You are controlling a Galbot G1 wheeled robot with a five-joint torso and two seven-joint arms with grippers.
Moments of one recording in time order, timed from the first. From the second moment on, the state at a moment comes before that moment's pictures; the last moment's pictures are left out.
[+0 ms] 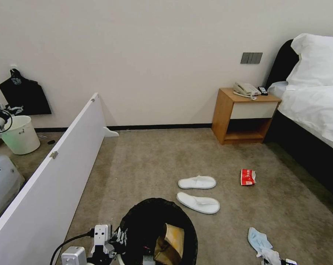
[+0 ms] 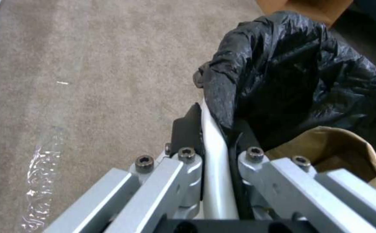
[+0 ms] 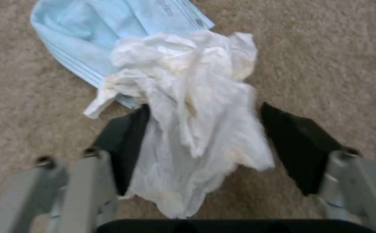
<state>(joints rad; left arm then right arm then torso) 1.78 -1.45 -0.54 -2.41 -0.36 0.62 0.02 -1.36 1.14 0.65 1.11 0.56 -0.13 -0.07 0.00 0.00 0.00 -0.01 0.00</state>
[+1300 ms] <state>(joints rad) 1.81 -1.45 -0.55 -2.43 -0.35 0.62 0.02 -1.44 0.92 0.63 1.77 0.73 0.11 -0.38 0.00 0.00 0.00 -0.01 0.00</state>
